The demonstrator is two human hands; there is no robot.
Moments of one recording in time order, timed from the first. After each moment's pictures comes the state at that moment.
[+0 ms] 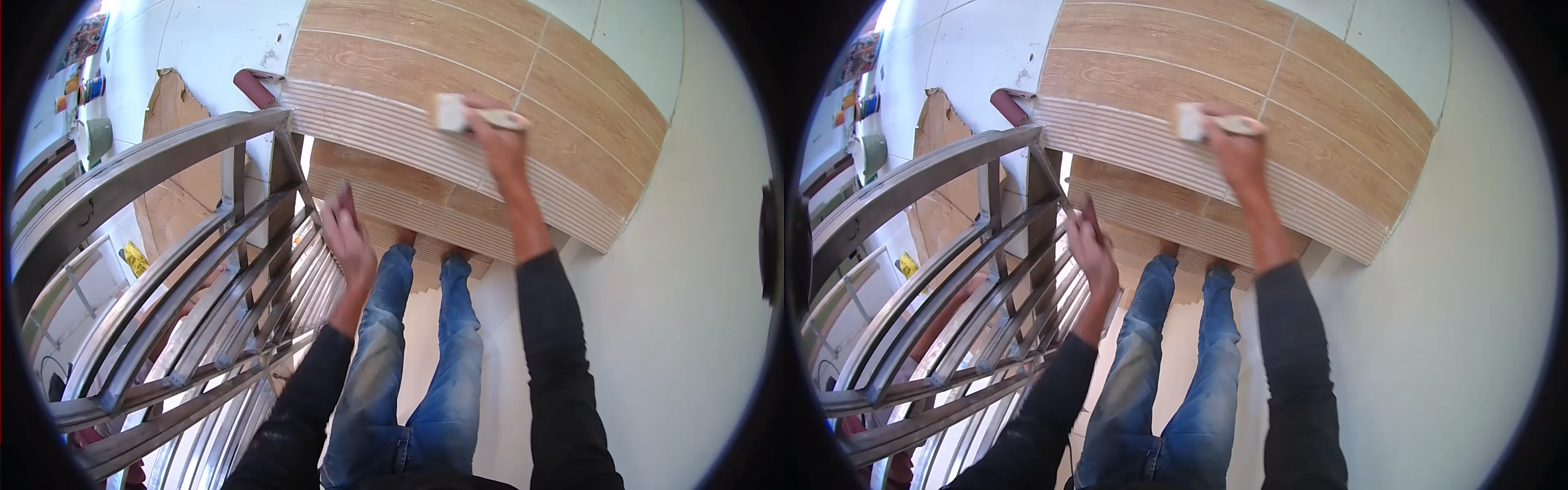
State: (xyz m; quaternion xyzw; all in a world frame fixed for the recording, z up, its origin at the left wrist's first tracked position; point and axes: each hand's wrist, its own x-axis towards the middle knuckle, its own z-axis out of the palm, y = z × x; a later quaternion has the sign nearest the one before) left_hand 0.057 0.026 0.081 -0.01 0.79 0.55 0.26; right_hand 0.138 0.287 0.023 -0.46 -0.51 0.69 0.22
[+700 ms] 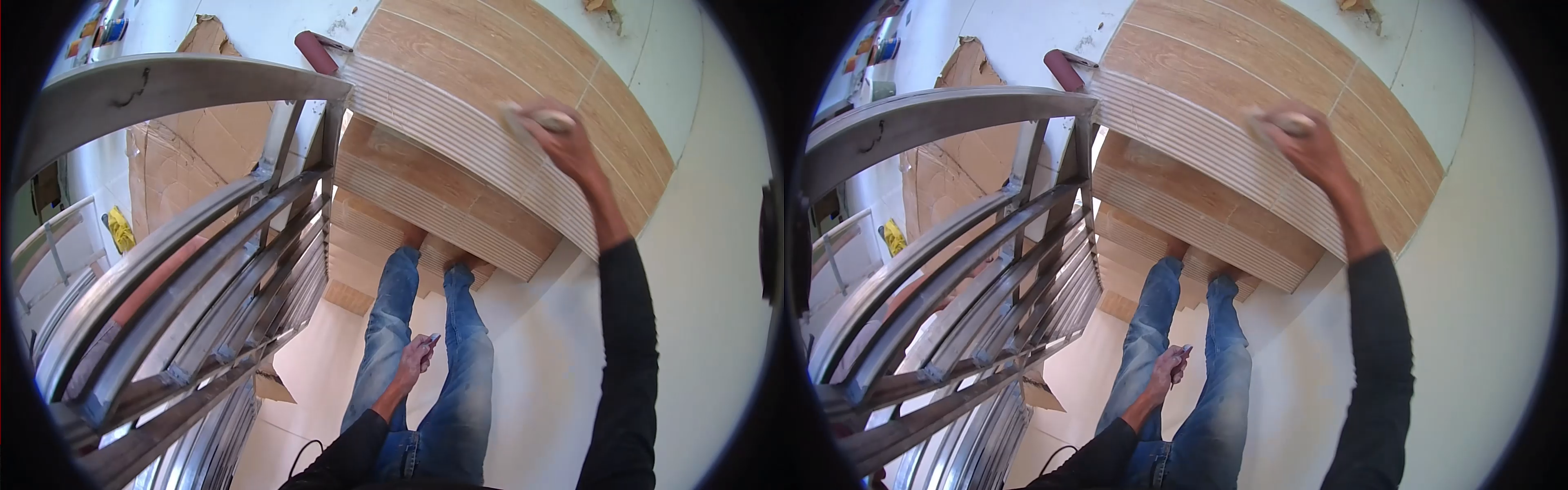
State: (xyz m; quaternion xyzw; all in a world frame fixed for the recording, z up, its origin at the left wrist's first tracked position) left_hand 0.263 -0.188 0.126 -0.29 0.53 0.48 0.64; right_hand 0.114 0.340 0.078 -0.26 -0.82 0.50 -0.02
